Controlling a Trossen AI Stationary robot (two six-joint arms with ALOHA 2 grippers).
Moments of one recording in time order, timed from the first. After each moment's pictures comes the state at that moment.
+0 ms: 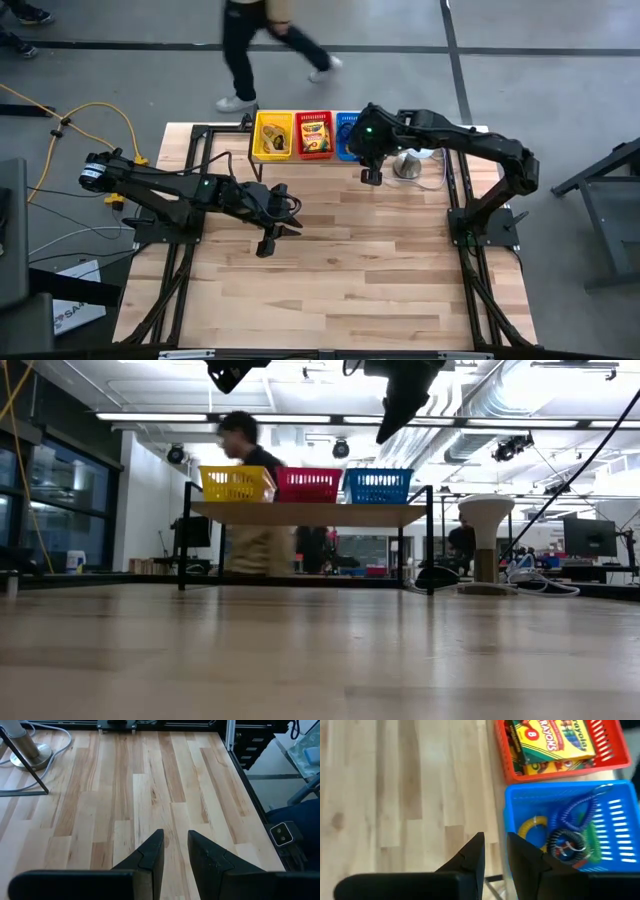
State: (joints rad) left arm -0.18 1.22 1.10 -0.41 0.00 -0.13; right arm -0.31 1.58 1.62 -1.01 0.04 -0.25
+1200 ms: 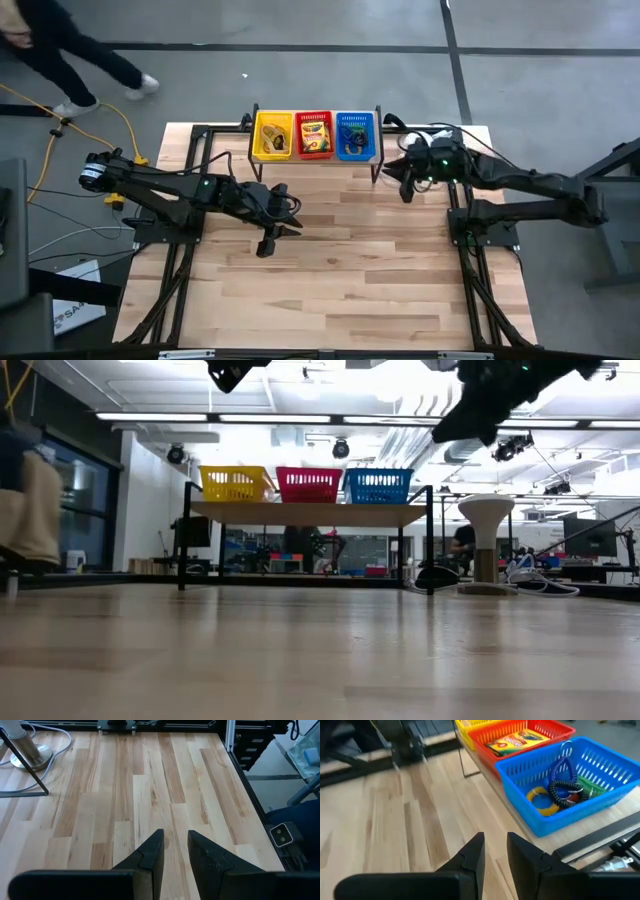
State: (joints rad) left arm -0.18 1.22 1.10 -0.40 0.00 -0.13; right arm -0.32 0.88 0.76 -0.36 0.00 0.13
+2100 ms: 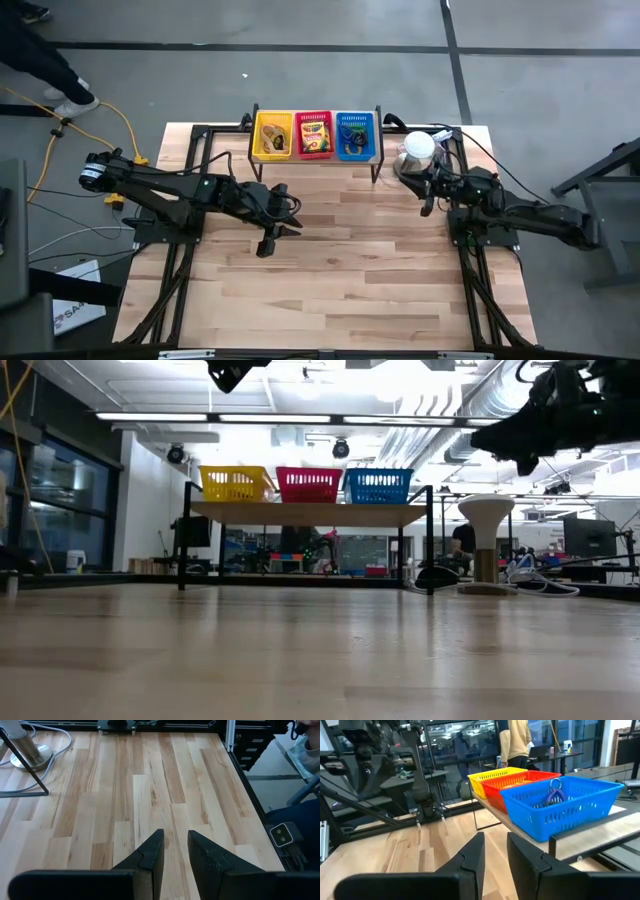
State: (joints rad) left arm -0.18 1.22 1.10 -0.40 0.00 -0.13; right arm -0.32 0.32 0.17 0.15 -0.03 0.16
